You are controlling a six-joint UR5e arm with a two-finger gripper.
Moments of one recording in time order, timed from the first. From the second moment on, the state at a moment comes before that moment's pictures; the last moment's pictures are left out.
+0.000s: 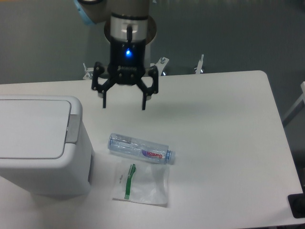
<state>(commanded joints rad) 2.33 -1.63 -1.63 -0.90 1.27 0.13</state>
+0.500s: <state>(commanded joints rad) 2.27 -1.69 -1.60 -0.87 1.27 0.07</state>
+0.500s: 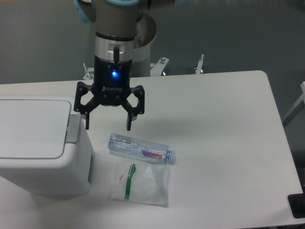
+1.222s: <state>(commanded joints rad) 2.25 -1.70 -1.63 -0.87 1.27 0.07</state>
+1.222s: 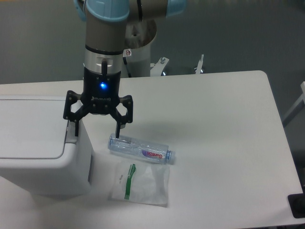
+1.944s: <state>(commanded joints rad) 2.25 -1.70 -1.64 -0.87 1.27 0.07</state>
